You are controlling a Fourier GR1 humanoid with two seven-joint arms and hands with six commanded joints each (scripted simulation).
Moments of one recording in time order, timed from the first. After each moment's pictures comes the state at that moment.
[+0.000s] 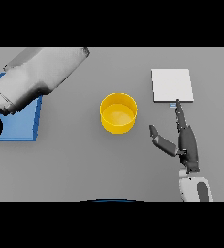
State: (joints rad) left arm -1.60 0.38 -1.13 -0.60 -1.03 -0.23 -0.12; right arm 0.10 -0.01 0.12 -1.68 0.27 -0.11 -0.11
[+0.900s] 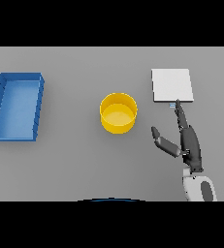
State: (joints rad) left arm -1.16 0.71 -0.49 -0.55 -0.17 0.15 0.24; right arm 0.09 -0.05 0.12 -1.65 0.24 -0.07 -0.14
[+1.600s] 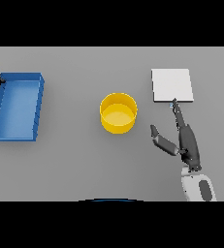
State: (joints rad) left arm -0.60 0.81 -0.52 -1.10 0.06 0.48 0.55; right arm 0.07 -0.06 0.13 -1.65 0.27 -0.07 -0.12
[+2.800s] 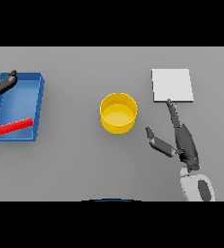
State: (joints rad) left arm -0.57 0.89 -0.56 -1.18 0.22 0.24 0.48; right arm 0.07 -0.09 0.17 -1.67 0.34 -0.05 -0.10
